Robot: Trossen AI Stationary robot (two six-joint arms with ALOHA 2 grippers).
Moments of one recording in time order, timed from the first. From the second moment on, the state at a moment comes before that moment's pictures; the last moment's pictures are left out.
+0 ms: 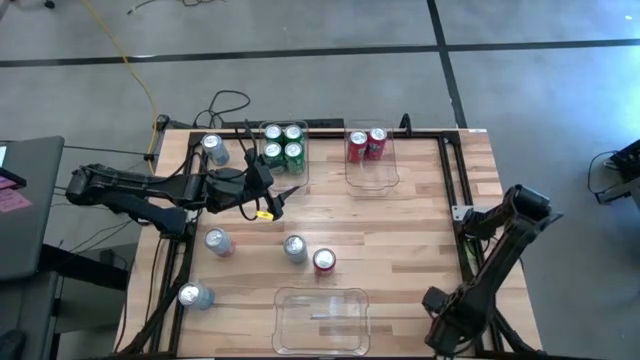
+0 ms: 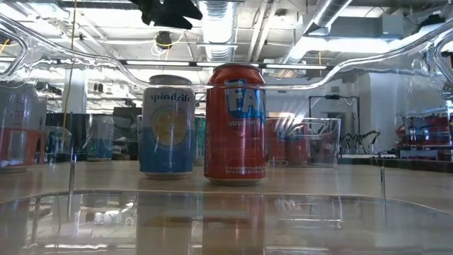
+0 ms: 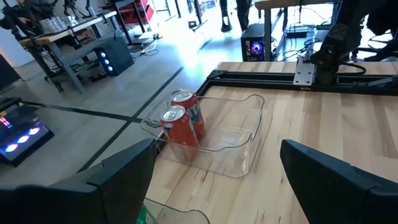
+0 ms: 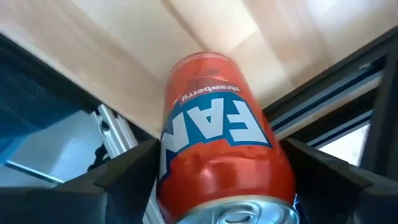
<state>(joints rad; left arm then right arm) -0.05 1.11 0.92 -0.05 -0.58 0.08 0.99 1.69 1.23 -1.15 -0.34 1.68</state>
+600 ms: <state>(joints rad) -0.05 1.11 0.92 -0.05 -0.58 0.09 0.67 1.68 1.24 -1.29 -0.09 1.14</state>
